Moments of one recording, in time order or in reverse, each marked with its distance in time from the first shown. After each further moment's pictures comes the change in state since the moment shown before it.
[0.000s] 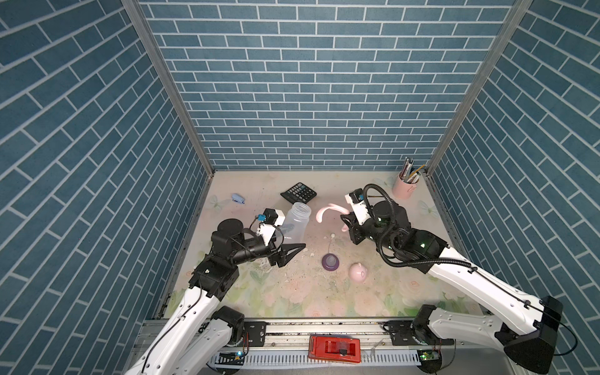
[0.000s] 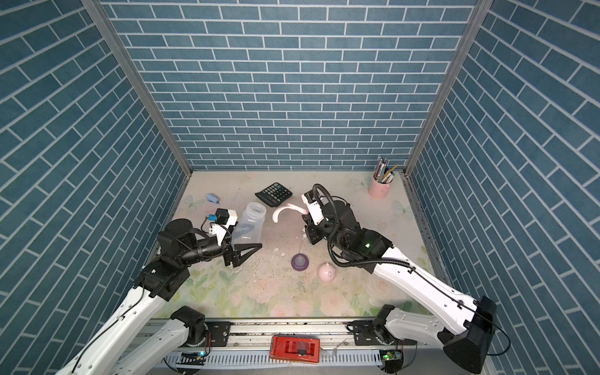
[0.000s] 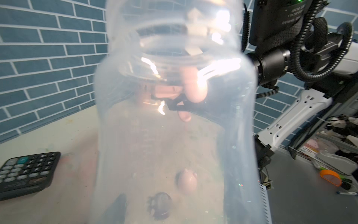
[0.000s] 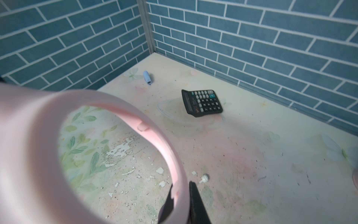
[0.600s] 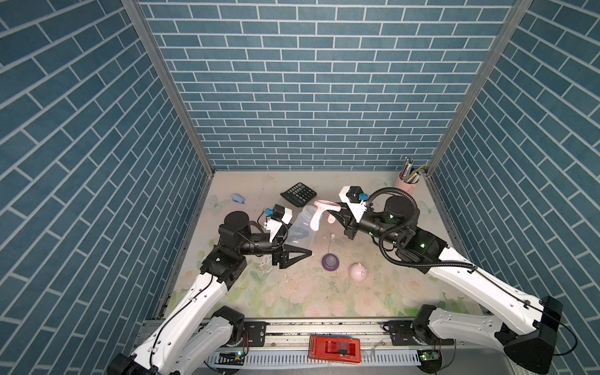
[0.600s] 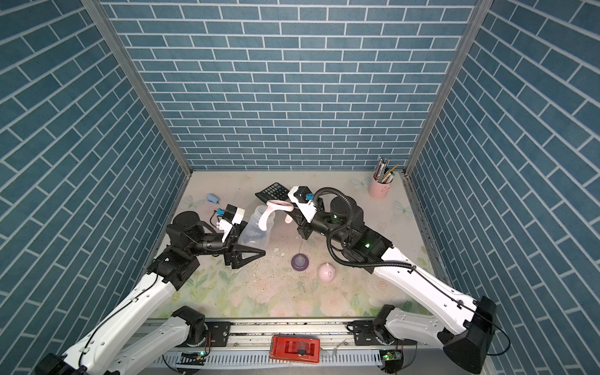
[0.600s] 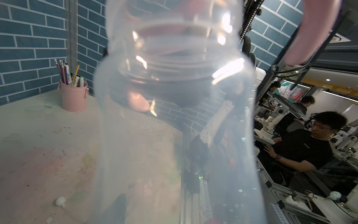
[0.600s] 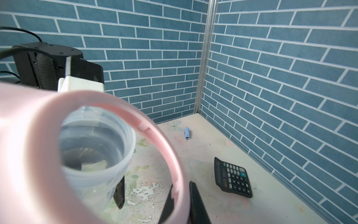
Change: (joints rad) left arm -0.019 0.115 0.000 0.222 0.320 -0.194; right arm -0.003 0.020 -0.009 0.353 -0.297 -0.197
